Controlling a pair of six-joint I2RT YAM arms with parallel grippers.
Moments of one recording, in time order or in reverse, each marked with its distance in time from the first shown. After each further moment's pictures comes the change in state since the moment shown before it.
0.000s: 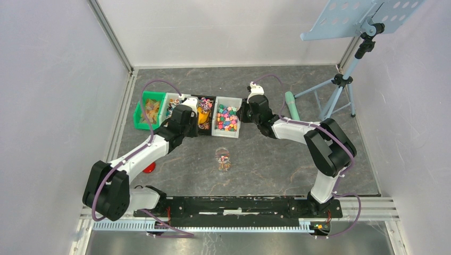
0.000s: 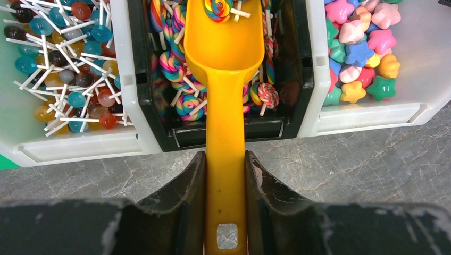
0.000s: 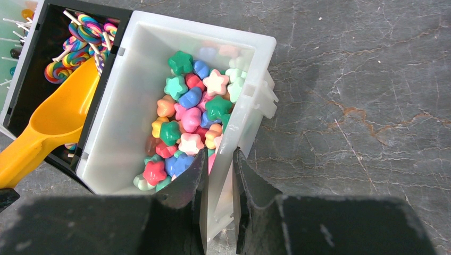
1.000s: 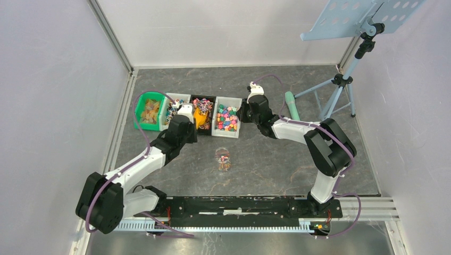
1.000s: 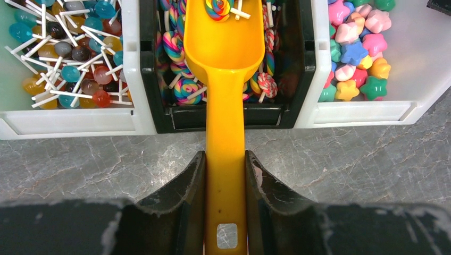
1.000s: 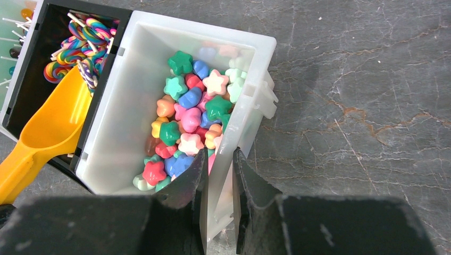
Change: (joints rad) left arm -0.031 -0.121 -0.158 0.118 -0.052 -0.086; right arm 0.000 0.001 0.000 0.000 0.001 -0.002
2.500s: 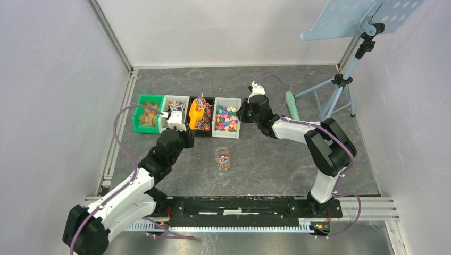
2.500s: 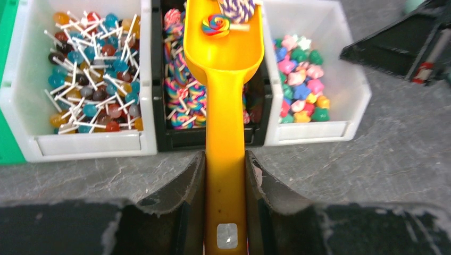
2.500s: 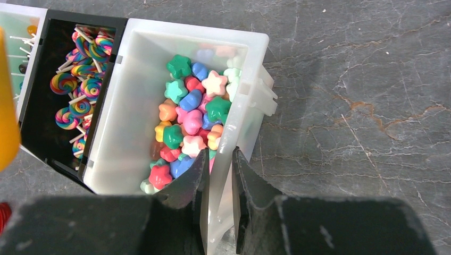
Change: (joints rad) left arm -0.077 -0.351 -0.176 0.114 -0.082 -0.024; right arm -0.008 -0.001 0.000 -0.001 -0.019 0.051
